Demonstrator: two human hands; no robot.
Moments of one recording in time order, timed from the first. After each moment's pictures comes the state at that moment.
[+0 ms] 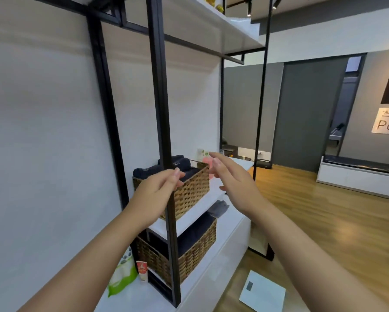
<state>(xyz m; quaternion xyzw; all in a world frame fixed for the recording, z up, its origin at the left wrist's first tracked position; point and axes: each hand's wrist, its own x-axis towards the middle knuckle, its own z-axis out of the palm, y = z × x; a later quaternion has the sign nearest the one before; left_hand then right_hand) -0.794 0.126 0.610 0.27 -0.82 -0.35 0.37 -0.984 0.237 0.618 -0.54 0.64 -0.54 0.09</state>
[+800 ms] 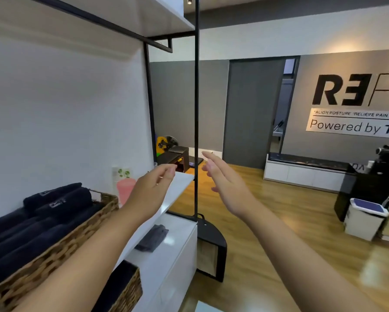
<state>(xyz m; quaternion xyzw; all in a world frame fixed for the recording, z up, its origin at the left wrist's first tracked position) -1.259 0.000 0.600 0.20 -0.83 -0.38 0.34 -1.394 0.164 0.618 -0.46 0.69 -0.55 0.08</state>
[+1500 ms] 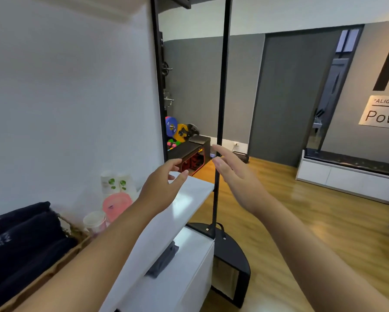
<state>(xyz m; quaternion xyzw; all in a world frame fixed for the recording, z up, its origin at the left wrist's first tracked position) -1.480 -0.226 0.543 0.29 -0.84 -0.32 0.33 -1.616 -0.052 0.590 -0.51 0.69 -0.50 0.12</state>
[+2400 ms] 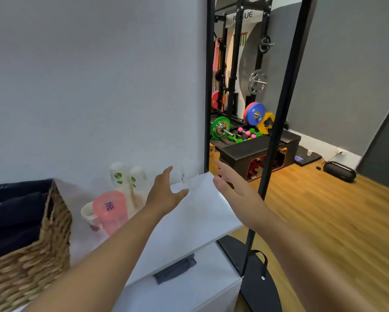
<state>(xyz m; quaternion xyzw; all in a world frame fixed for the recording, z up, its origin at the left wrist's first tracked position) -1.628 -0.387 0.436 0.59 -0.70 -0.24 0.32 -1.842 -0.262 0.508 -0.65 0.56 -0.41 0.30</state>
